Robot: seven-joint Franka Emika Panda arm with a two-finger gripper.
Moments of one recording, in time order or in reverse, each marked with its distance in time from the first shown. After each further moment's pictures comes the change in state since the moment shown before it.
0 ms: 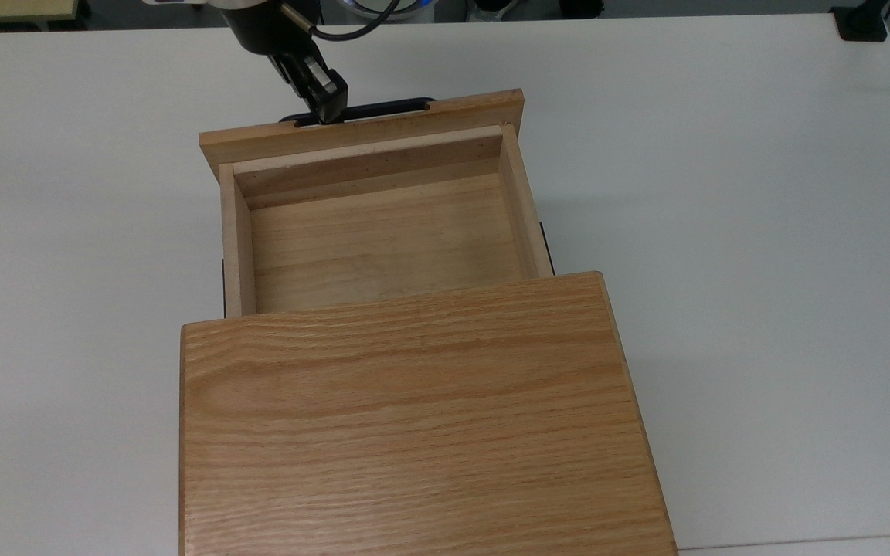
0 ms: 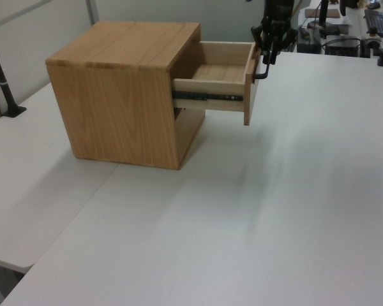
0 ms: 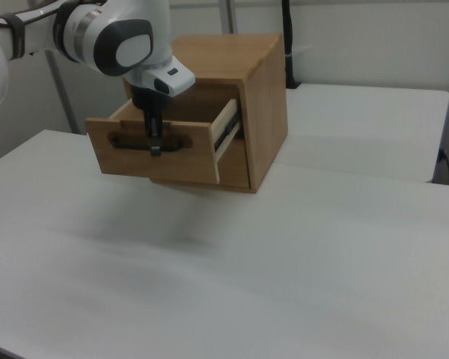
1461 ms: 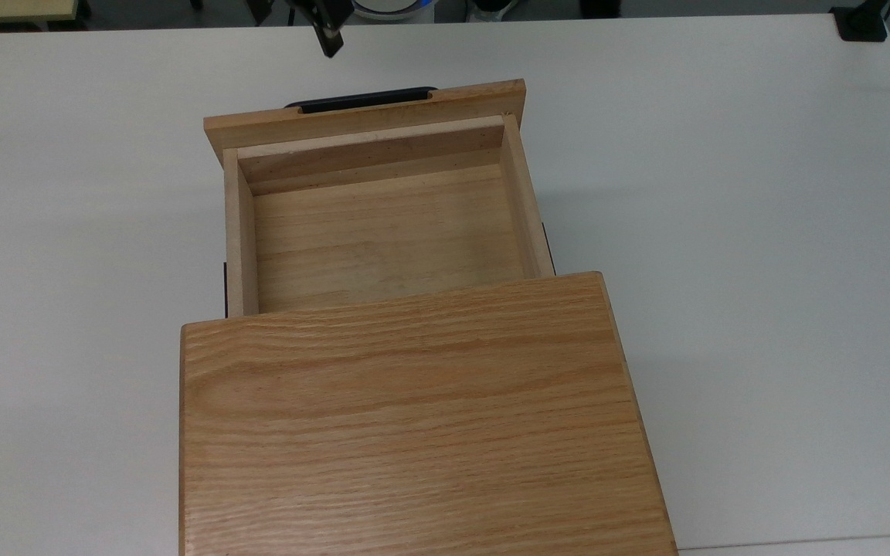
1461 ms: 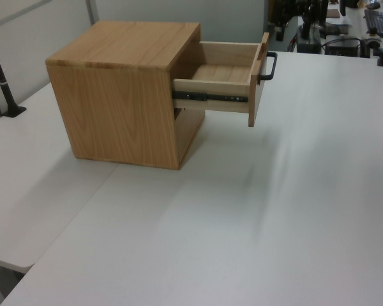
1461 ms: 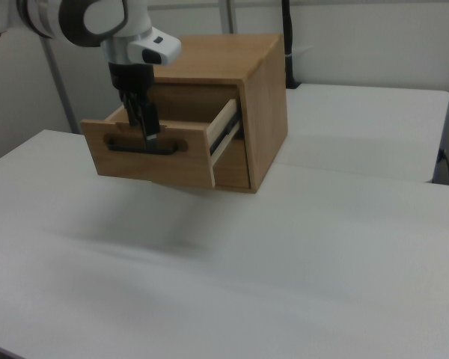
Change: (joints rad) arm -0.026 -0.128 0.006 -0.005 -0.082 -0.132 -0.299
